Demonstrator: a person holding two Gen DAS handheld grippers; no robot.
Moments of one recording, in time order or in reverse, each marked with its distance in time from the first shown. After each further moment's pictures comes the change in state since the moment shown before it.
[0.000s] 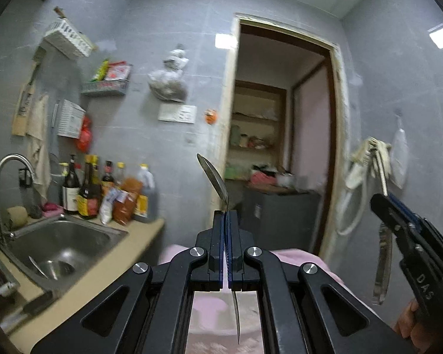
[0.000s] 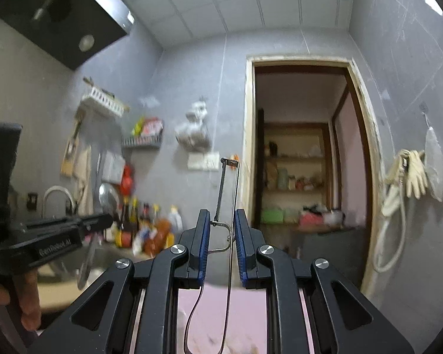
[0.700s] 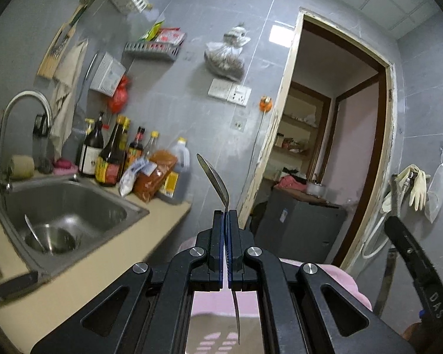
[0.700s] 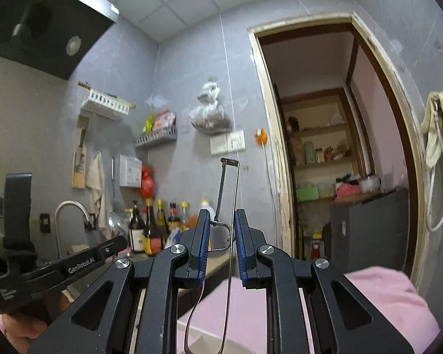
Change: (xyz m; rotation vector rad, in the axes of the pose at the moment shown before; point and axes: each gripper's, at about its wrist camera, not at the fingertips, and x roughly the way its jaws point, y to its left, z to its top) left arm 0.066 0.090 -0.031 -0.210 0.047 0.095; right arm 0.088 0.021 -0.052 0.179 0.087 0.106
